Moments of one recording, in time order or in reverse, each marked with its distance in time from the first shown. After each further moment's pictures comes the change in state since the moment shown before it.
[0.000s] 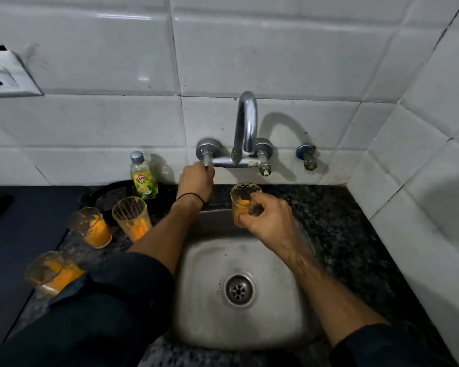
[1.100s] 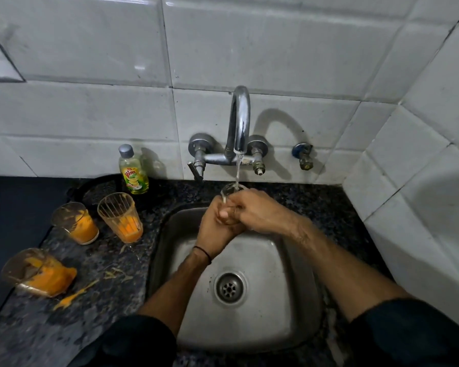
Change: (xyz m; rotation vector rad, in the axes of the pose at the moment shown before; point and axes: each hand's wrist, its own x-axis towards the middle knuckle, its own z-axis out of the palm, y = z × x) left_hand -0.092 0.005 0.063 -0.913 -0.266 0.036; right_hand 0.038 -0.024 -0.030 -0.184 -0.648 -0.227
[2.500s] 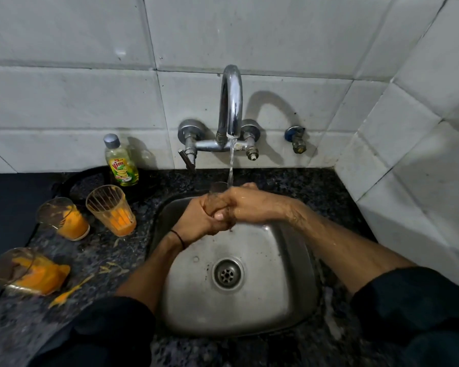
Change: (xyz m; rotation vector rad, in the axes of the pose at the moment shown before) left_hand 0.008 -0.022 -0.038 0.035 -0.228 -0.051; right_hand 0.007 0.004 0.010 -0.060 -0.226 -0.079
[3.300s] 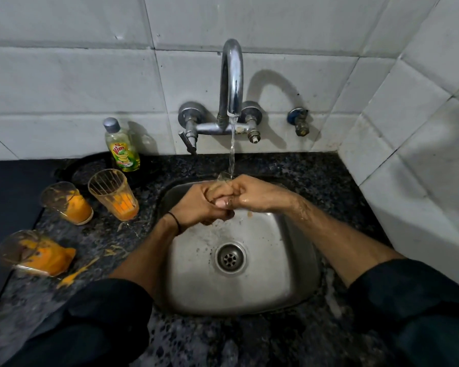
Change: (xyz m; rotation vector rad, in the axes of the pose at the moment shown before) left_hand -0.013 0.017 -0.004 0.180 -0.051 -0.145; right_hand -0.005 0.014 0.029 0.553 0.057 -0.050
